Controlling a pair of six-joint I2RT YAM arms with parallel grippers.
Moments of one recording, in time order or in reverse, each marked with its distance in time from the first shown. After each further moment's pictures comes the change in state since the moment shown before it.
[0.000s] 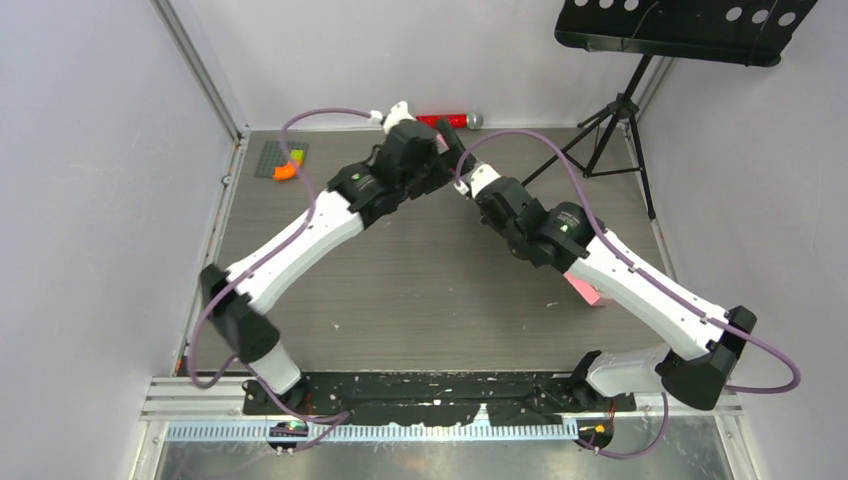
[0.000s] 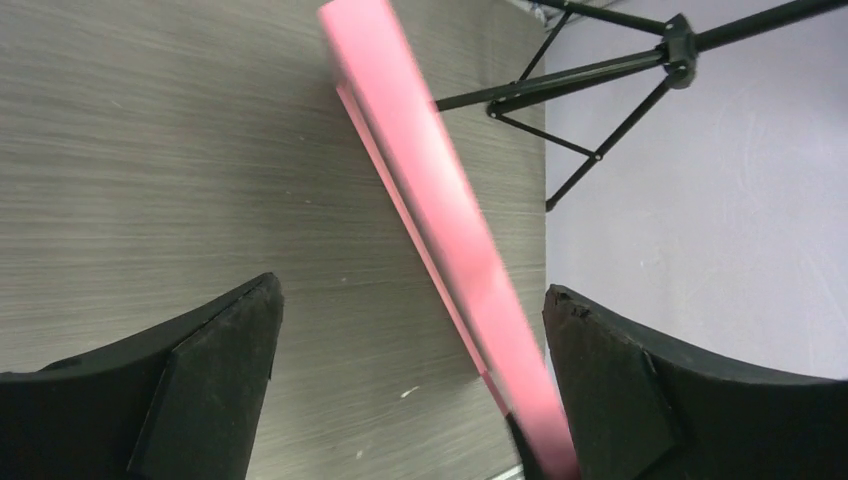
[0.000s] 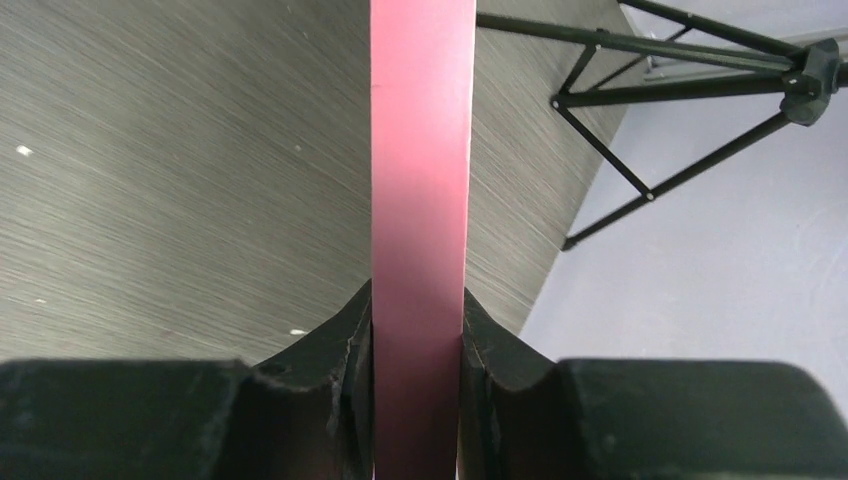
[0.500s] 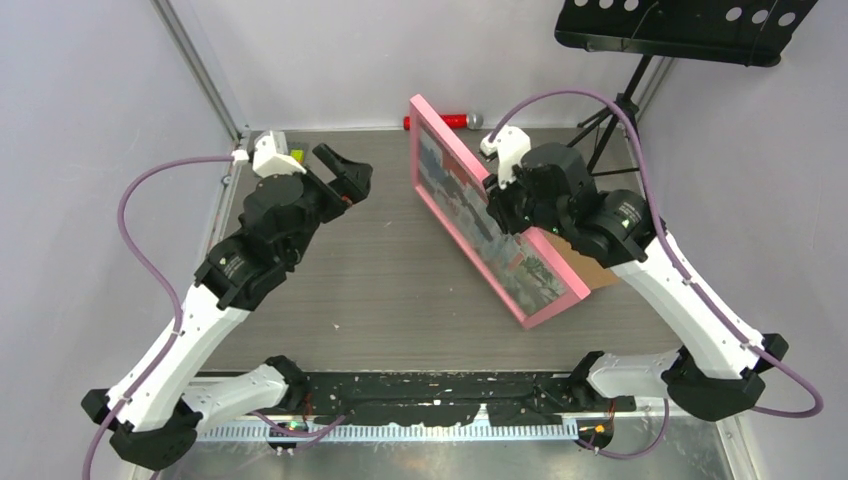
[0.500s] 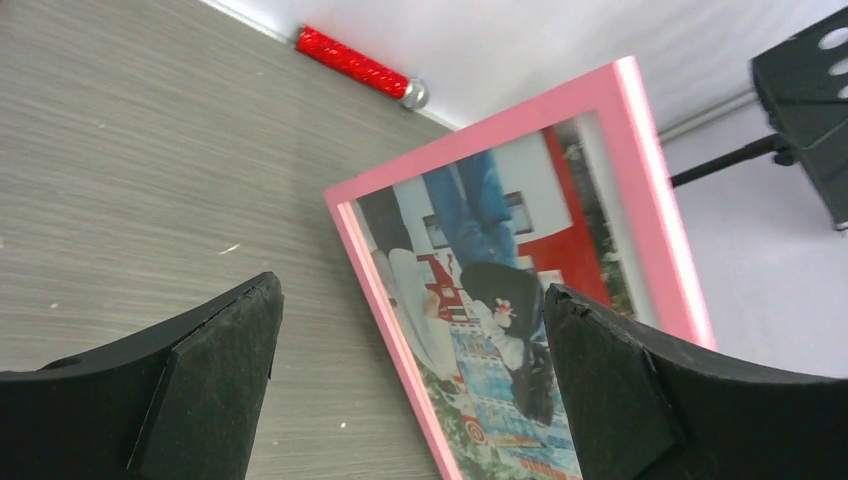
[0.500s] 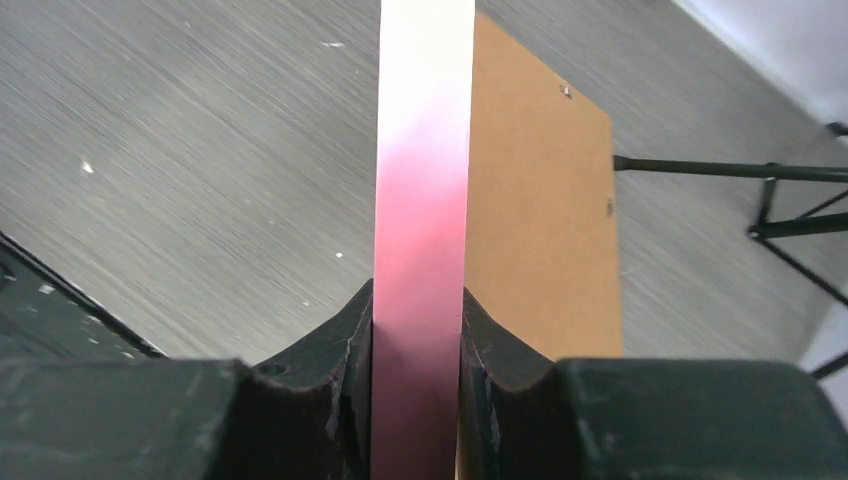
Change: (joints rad) left arm 0.089 -0.716 -0.447 0.029 -0.216 0.193; right arm -0.034 -0.051 0.275 -0.011 -0.425 0.156
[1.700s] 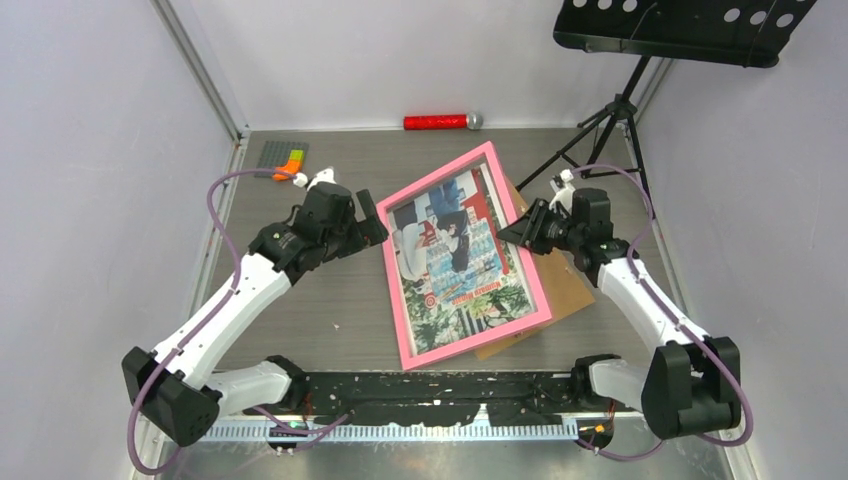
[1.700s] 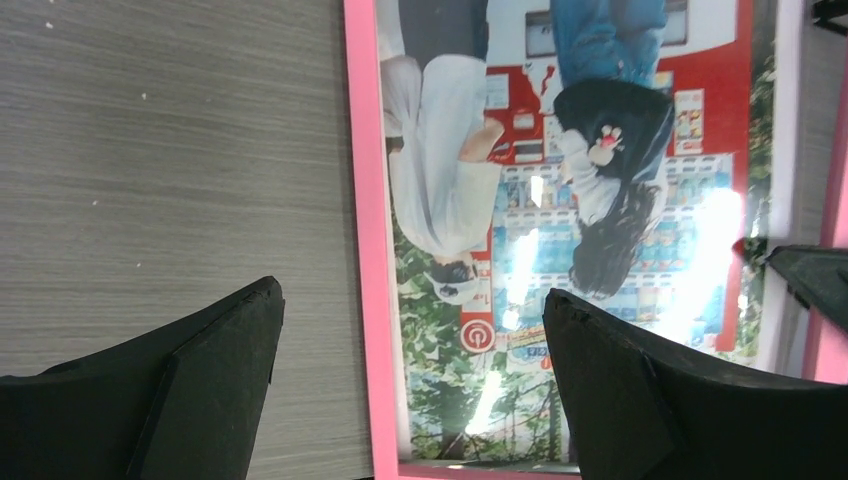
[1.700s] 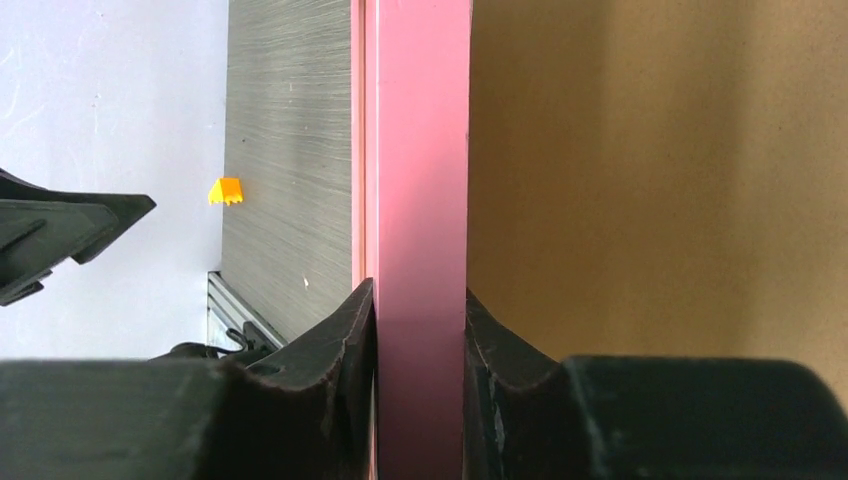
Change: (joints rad) left arm 0.134 0.142 -0.201 -0.203 0.287 0.026; right arm -0.672 -0.099 -0.918 0.824 -0.835 0.674
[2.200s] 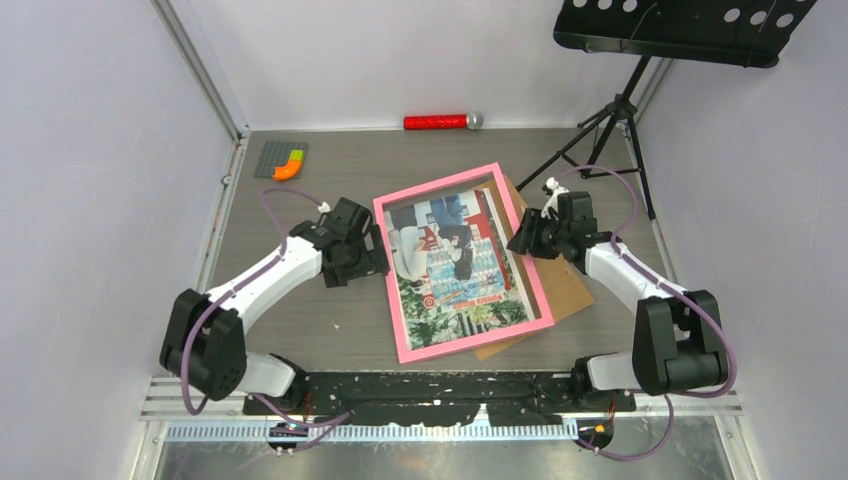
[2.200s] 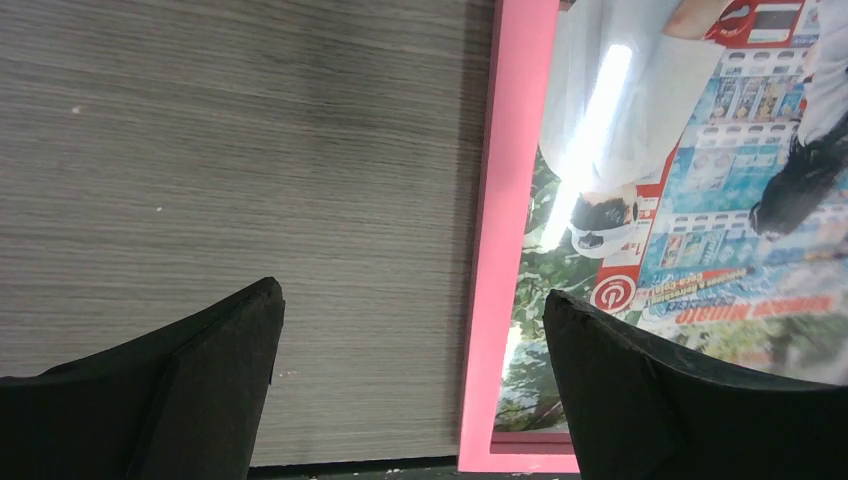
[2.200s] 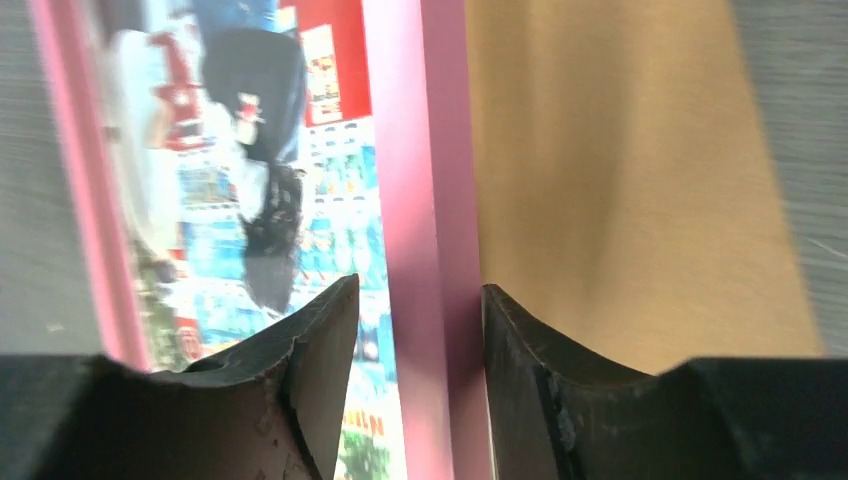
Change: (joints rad) left arm 0.060 0.210 -0.173 0.014 0.103 0.052; right arm 0.007 0.201 0.010 0.009 0.228 -0.257
